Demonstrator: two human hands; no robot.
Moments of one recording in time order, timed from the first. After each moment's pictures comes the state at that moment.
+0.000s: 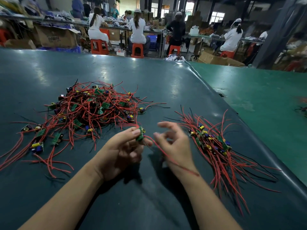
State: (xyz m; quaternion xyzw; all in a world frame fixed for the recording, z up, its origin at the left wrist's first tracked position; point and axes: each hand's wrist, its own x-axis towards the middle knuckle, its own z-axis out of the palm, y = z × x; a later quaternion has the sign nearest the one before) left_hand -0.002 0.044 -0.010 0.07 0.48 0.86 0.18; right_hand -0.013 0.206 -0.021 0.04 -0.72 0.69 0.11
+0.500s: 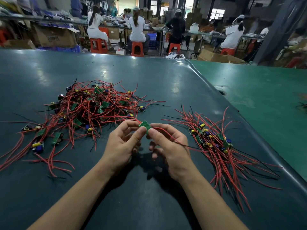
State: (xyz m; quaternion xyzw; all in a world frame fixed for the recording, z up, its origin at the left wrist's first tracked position) left_hand -0.007 0.059 -0.018 0.09 0.64 0.76 -0.08; right_hand -0.002 0.198 -0.014 0.07 -0.56 0.82 -0.02
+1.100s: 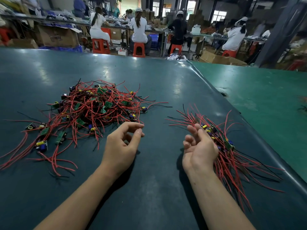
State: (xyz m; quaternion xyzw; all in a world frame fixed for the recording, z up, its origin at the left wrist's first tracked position) left_hand -0.008 0.050 -0.029 0.07 0.76 0.61 -0.22; right_hand -0.020 0.227 -0.011 -0.21 -0.36 0.89 0.20
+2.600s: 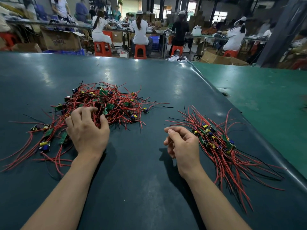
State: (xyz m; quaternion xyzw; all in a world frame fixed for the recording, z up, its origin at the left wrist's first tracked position) left_hand -0.049 -0.016 -0.028 -0.15 0.86 0.27 -0.41; right_hand -0.011 0.209 -0.018 -0.03 -0.64 0.76 0.10
